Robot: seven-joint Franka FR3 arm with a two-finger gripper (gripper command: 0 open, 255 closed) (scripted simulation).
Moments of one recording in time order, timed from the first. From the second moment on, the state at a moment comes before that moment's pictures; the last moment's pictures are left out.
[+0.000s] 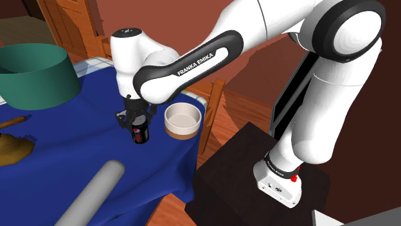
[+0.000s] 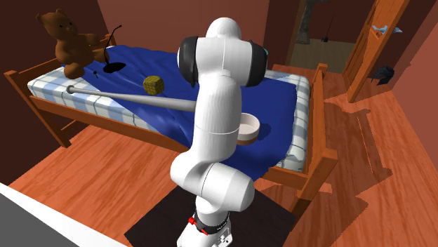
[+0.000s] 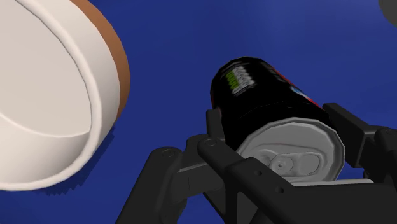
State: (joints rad) arm 0.25 0.23 0.43 -2.00 -0.13 2.23 0.83
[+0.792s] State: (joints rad) arm 0.24 0.16 0.44 -1.92 -0.08 2.09 0.80
